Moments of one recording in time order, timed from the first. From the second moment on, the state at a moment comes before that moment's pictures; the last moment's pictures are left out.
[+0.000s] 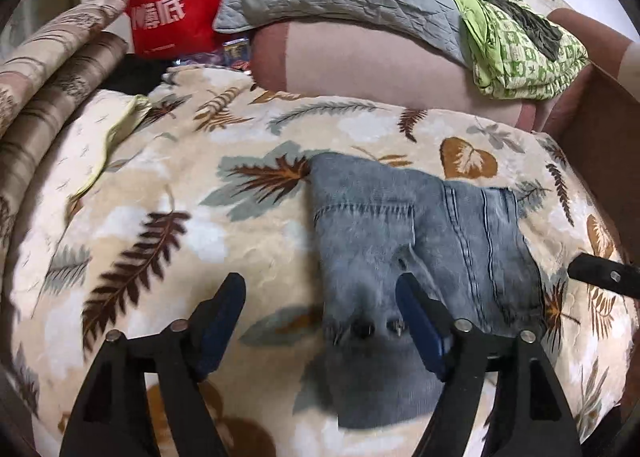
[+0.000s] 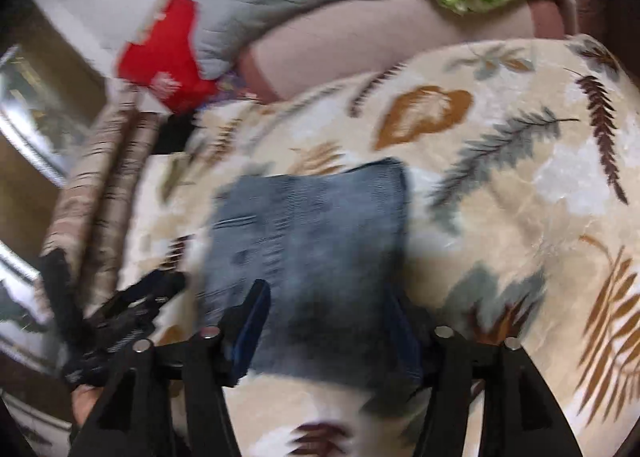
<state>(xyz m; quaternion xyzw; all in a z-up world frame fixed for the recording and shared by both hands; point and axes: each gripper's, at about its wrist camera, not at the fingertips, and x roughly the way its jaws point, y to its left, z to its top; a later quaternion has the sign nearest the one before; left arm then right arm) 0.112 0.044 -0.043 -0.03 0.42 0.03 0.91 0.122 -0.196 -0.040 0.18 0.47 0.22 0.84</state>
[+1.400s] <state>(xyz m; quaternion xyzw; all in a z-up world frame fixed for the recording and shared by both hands) 0.119 0.057 -0.097 -0.07 0.47 0.03 0.88 0.203 -0.143 -0.060 0.24 0.54 0.24 0.77</state>
